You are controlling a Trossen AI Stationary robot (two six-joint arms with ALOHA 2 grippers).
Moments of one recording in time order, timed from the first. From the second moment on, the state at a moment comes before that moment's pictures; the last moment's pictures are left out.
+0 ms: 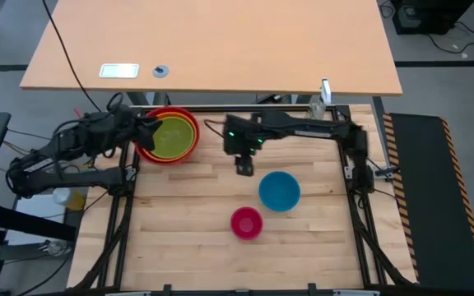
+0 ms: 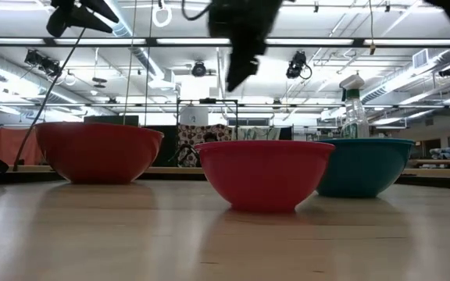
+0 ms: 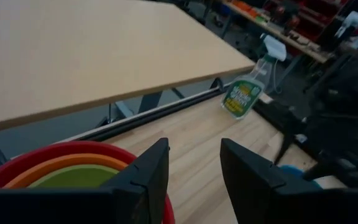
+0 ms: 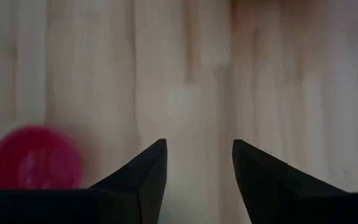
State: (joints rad) left arm 0.28 0.60 0.96 -0.70 -0.41 -0.50; right arm -0.15 1.98 1.92 -1.09 -0.15 -0.08
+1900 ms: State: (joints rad) left arm 0.10 0.61 0.96 -0.44 -0.38 -0.21; right arm -0.22 2.07 1.79 -0.33 -0.07 0.40
